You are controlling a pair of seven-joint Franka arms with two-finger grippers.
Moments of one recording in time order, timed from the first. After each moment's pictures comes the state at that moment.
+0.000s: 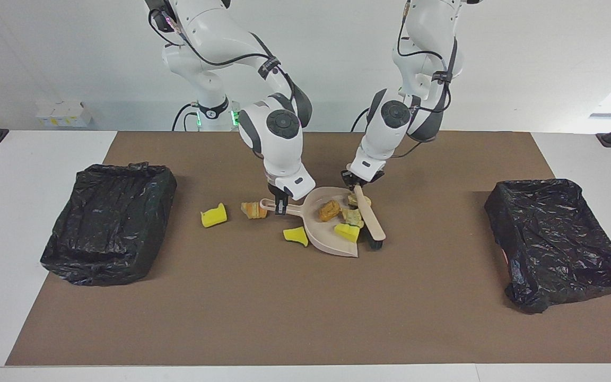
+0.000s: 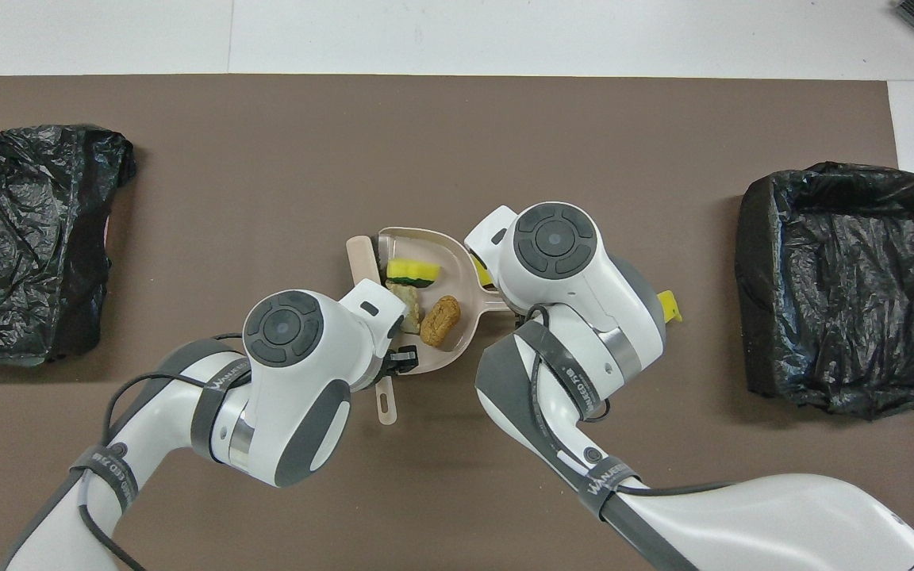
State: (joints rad) left arm -0.60 0.12 -0.02 -2.16 -0.22 2.27 -0.54; right arm 0.21 0.36 0.31 -1.78 -0.18 2.07 -0.91
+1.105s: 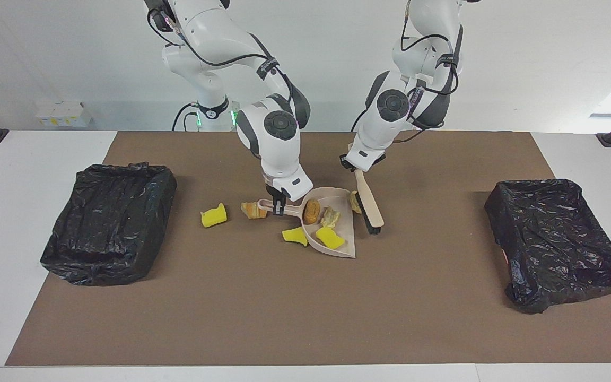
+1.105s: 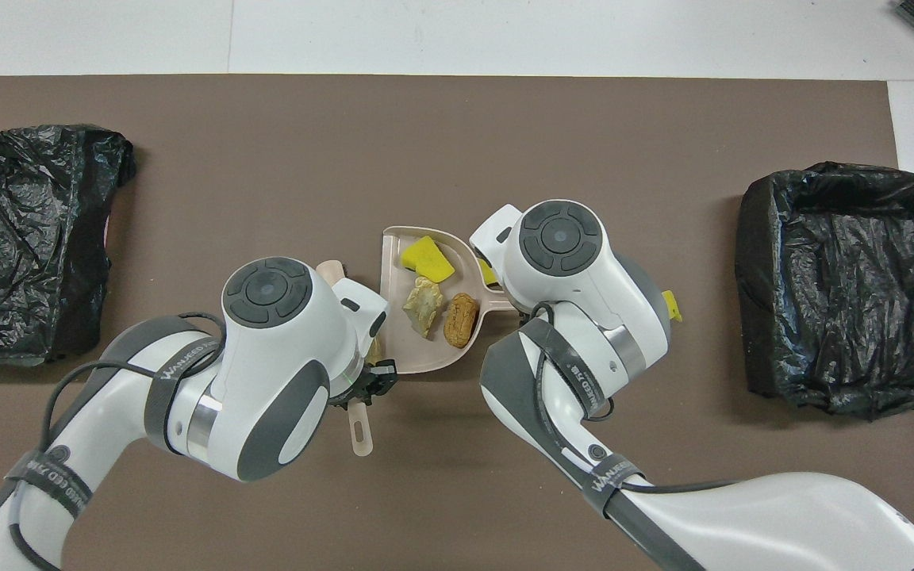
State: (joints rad) left arm -0.58 0.06 0.00 -2.09 -0.20 1.91 -0.66; right arm 0.21 0.36 0.32 -1.78 -0.18 2.06 -0.92
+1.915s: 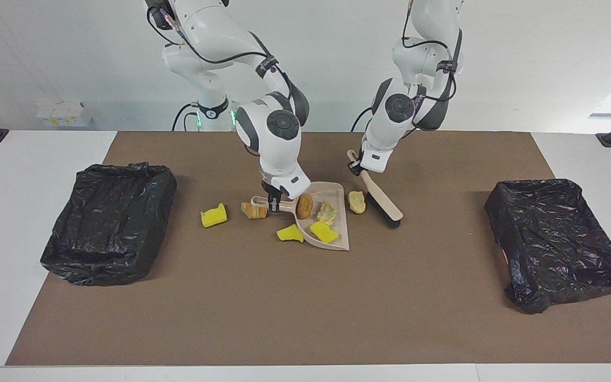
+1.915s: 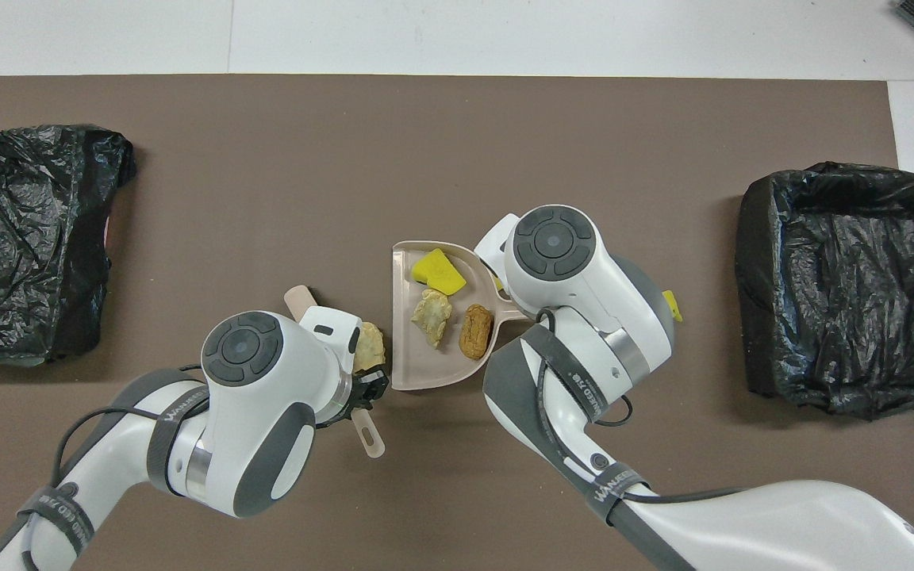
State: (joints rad) left arm -0.56 0.01 -0.02 -2.28 -0.28 2.18 -0.83; right arm 0.21 0.34 0.31 -1.79 -0.23 1.99 -0.95
